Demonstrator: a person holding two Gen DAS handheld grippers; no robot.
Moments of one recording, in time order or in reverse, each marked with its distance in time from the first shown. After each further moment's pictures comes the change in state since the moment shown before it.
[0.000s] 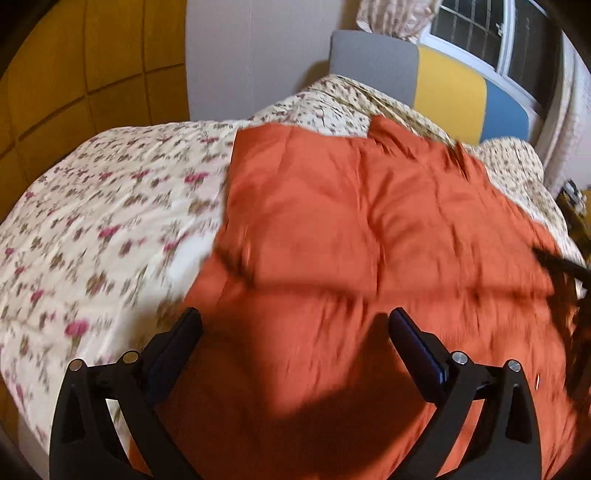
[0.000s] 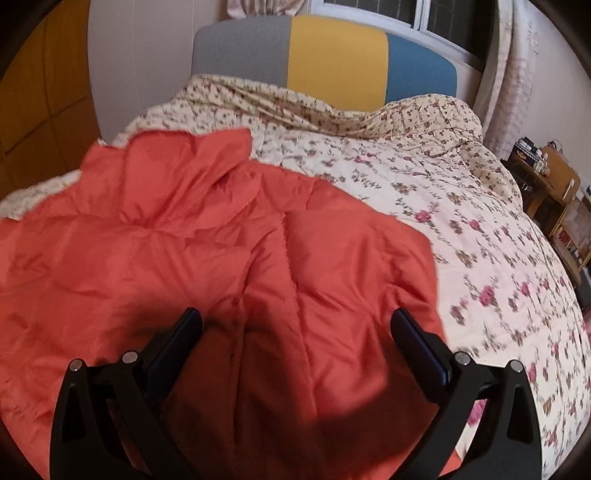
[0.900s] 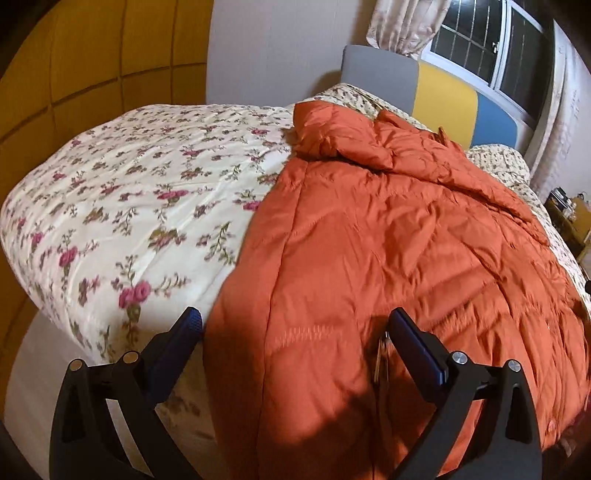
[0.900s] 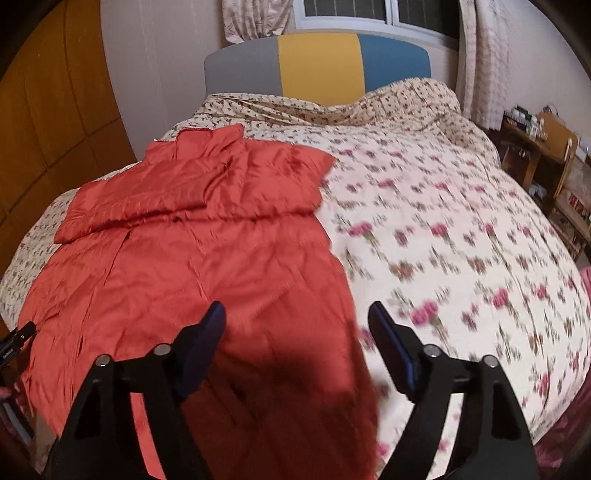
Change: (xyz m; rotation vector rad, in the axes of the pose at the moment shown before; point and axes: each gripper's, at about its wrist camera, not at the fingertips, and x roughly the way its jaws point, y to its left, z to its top) left arm -0.087 0.053 -0.122 -0.056 -0.048 -0.028; right arm -0.166 -0.097 -0.150 0.076 -0.018 0.136
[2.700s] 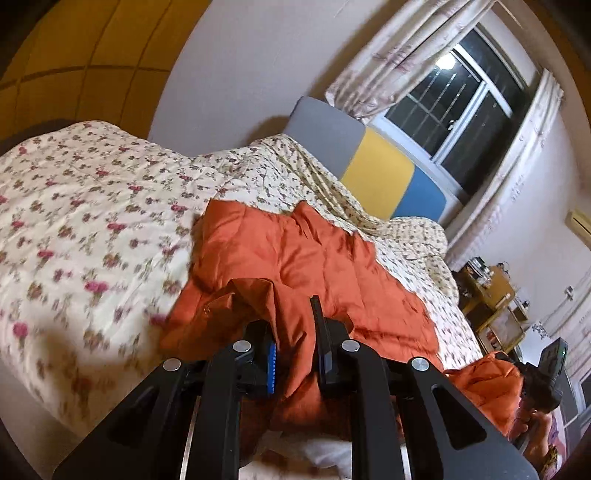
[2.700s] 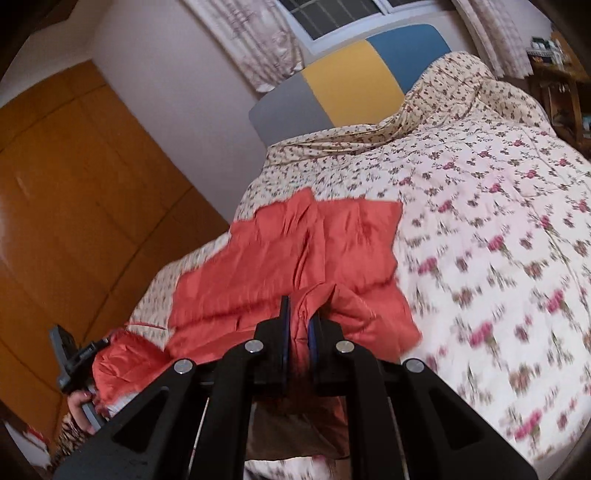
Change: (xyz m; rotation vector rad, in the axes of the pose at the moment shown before) left arm -0.052 -0.015 0.119 -0.181 -0.117 -0.368; right arm -0.048 -0.035 0.066 0.268 -0.090 0.452
